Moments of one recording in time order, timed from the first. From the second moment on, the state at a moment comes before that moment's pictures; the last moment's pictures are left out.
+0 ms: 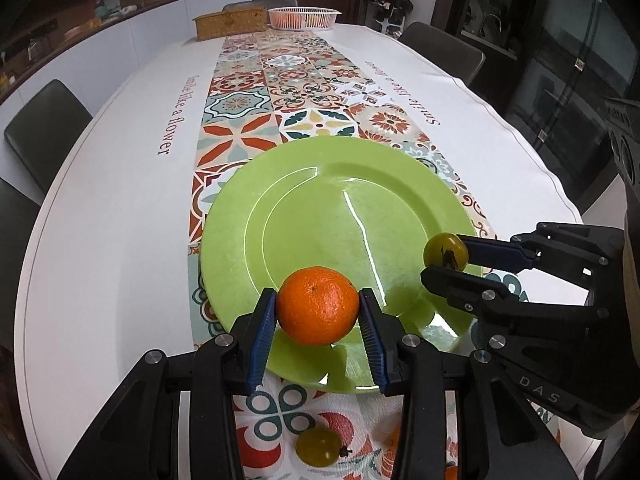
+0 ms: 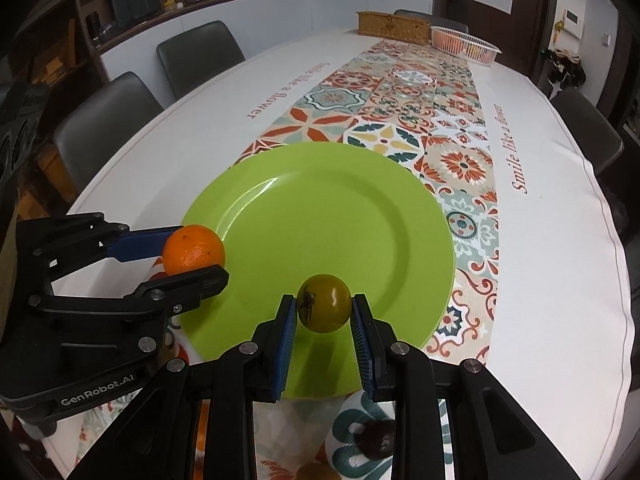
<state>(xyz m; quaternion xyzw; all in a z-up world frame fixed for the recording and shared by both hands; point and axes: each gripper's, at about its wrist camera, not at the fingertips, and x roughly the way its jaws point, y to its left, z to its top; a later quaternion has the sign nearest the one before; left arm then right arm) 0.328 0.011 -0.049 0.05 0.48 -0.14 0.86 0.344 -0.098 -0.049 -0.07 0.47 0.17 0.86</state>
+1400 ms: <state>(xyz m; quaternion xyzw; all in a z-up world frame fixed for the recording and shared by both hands) 0.156 0.015 0.045 0.06 0.31 -0.07 0.94 0.181 -0.137 0.038 -0.08 0.31 0.15 0.94</state>
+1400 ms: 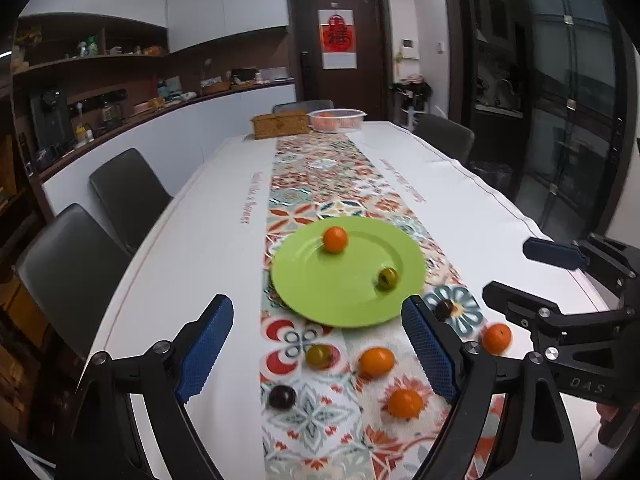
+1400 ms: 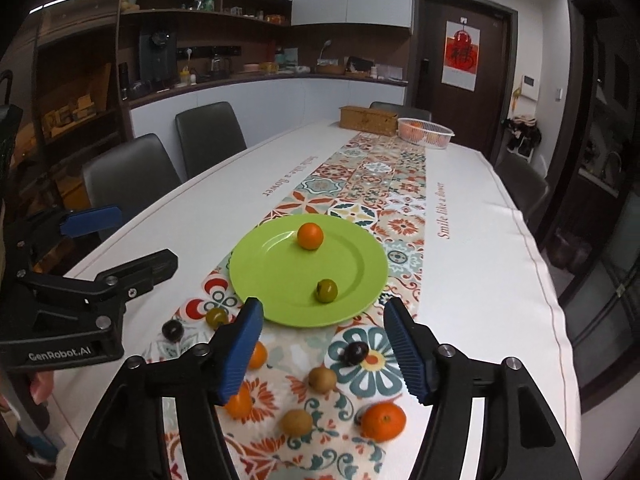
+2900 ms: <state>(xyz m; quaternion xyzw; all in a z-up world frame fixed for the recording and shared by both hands) 0.112 -0.028 -0.044 0.20 0.33 -0.24 0.89 0.130 -0.134 -0.045 -0.18 0.33 0.21 0.90</state>
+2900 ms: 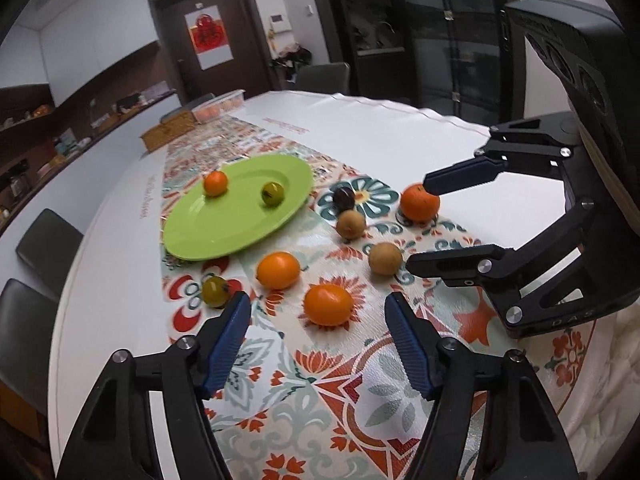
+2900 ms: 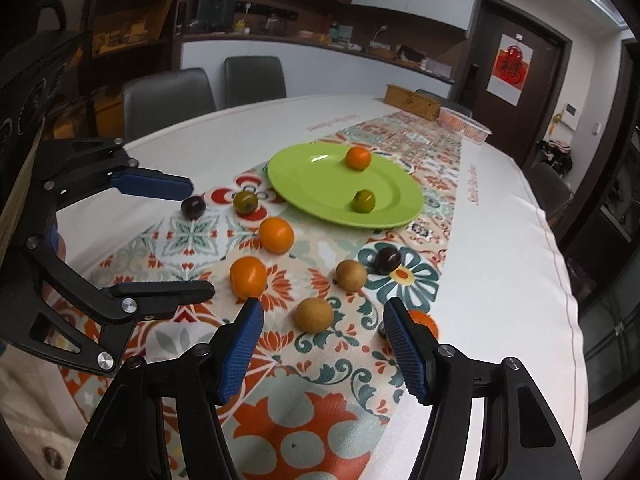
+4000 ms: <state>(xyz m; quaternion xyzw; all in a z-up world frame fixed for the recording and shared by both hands) 0.162 -0.033 -0.085 0.14 0.41 -0.26 0.86 0.174 -0.132 -0.090 -0.13 0.41 0.23 0.87</state>
